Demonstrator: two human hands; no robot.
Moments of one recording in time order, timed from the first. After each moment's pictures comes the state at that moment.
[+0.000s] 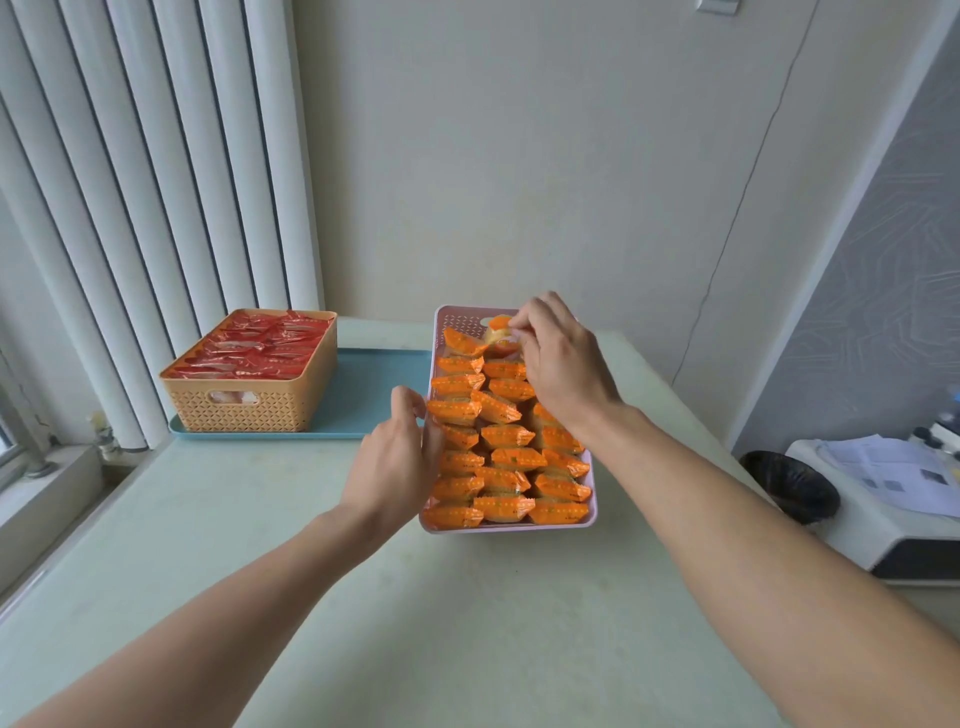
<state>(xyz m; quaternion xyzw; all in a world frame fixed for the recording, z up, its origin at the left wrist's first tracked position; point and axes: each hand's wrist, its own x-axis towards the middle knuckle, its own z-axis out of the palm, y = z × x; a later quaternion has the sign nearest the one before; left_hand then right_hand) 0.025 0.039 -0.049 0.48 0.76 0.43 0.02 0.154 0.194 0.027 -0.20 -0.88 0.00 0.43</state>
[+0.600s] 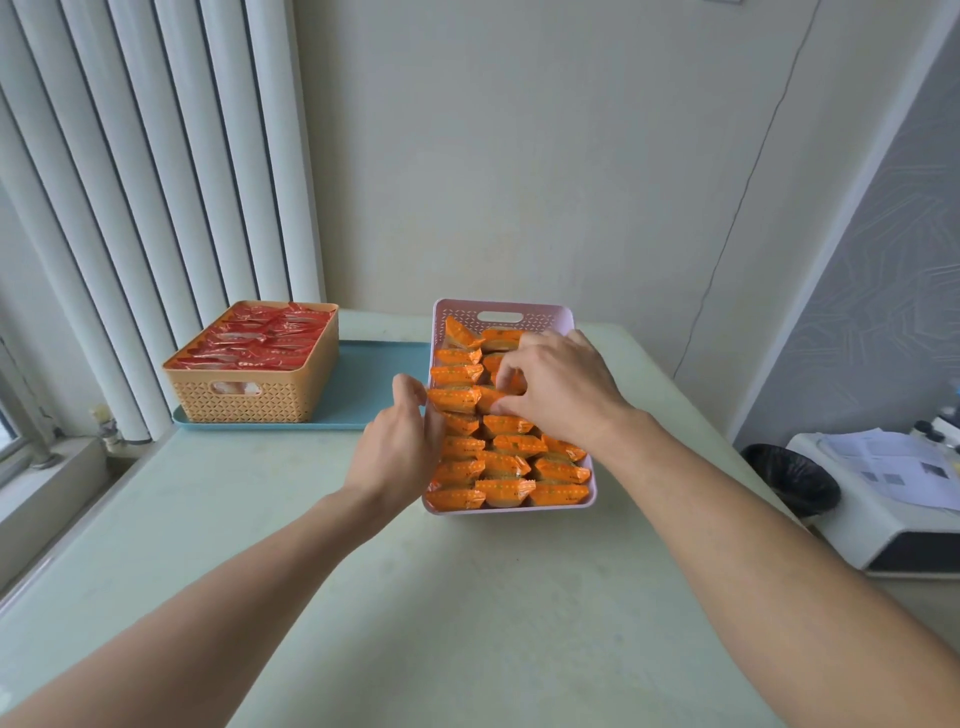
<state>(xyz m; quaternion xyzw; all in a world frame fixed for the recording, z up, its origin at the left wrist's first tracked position) 0.025 0.043 -0.047 0.47 0.78 0.42 0.03 0.168 0.169 0.028 -0.27 -0.93 -0.07 0.24</state>
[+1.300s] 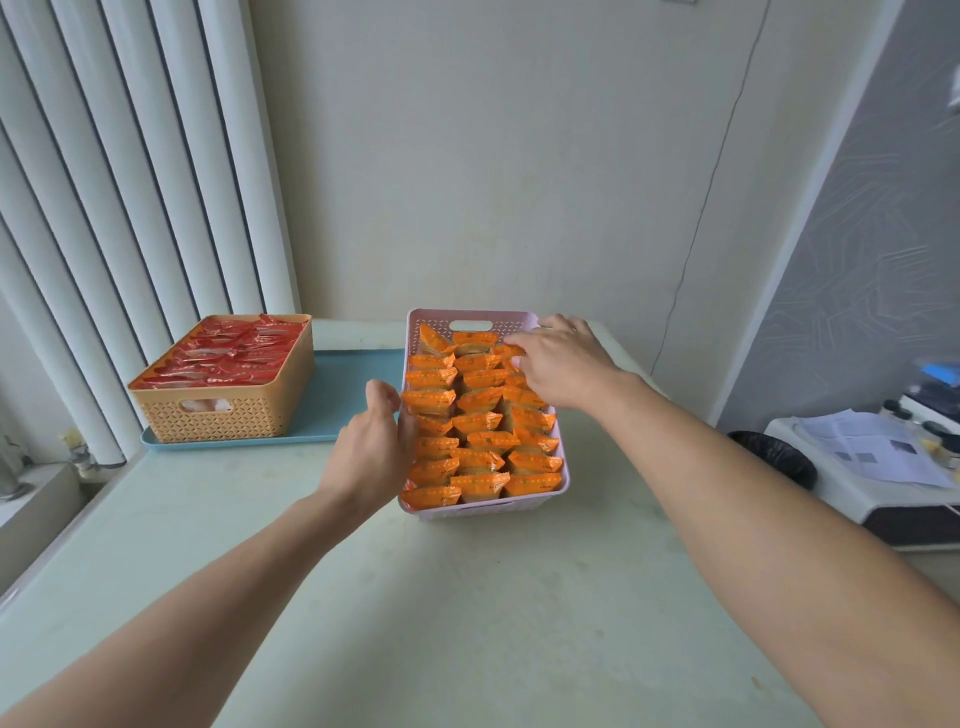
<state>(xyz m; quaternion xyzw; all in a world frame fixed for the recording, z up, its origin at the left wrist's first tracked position) 0.022 0.046 -0.042 0.46 0.79 0.40 0.05 0.175 0.230 0.031 -0.35 -0.93 -0.09 0.08</state>
